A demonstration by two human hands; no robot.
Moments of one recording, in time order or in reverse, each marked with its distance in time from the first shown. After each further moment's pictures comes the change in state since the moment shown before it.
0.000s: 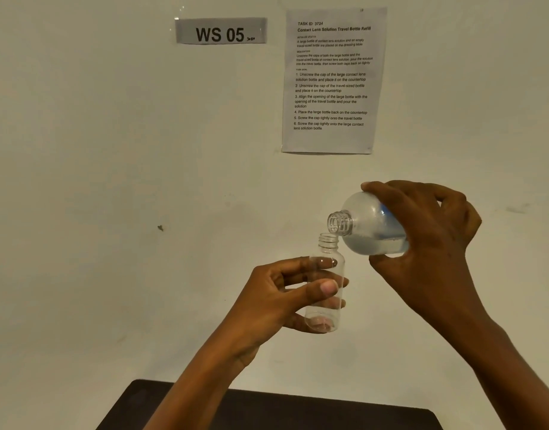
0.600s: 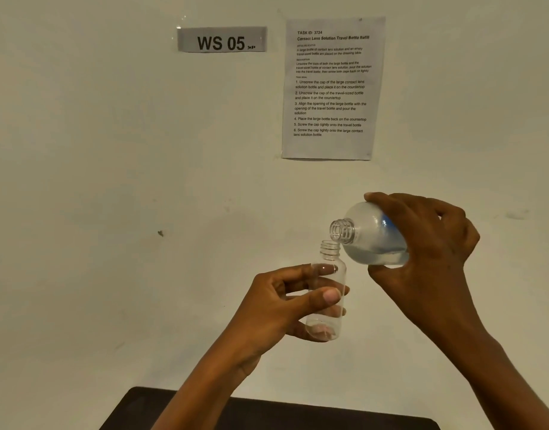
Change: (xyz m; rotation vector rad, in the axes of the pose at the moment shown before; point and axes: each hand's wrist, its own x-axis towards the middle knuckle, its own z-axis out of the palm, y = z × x) left_hand 0.001 -0.001 0.003 0.031 0.020 0.001; right_hand -0.005 0.001 0.006 0.042 0.034 0.024
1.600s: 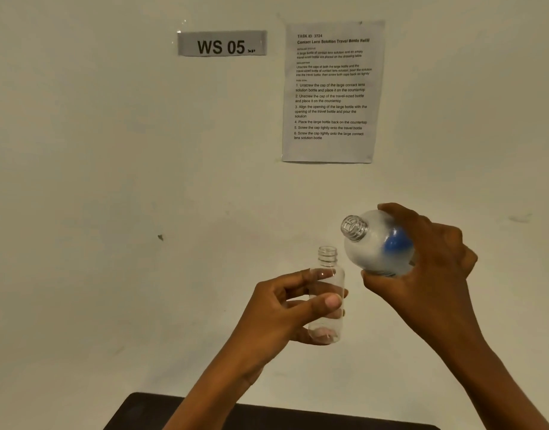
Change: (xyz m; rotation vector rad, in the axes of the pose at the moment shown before) left_hand 0.002 -0.008 0.001 -0.014 0.045 -0.010; right_hand -0.007 0.005 0.006 0.118 -0.019 0.194
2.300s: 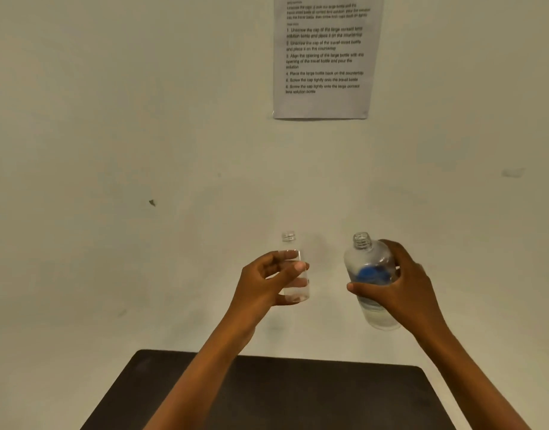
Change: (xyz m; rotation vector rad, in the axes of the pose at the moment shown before) left_hand 0.010 -0.066 -0.012 -0.056 0.203 -0.135; right_hand -0.061 0.065 0.033 0.235 -0.323 0.426
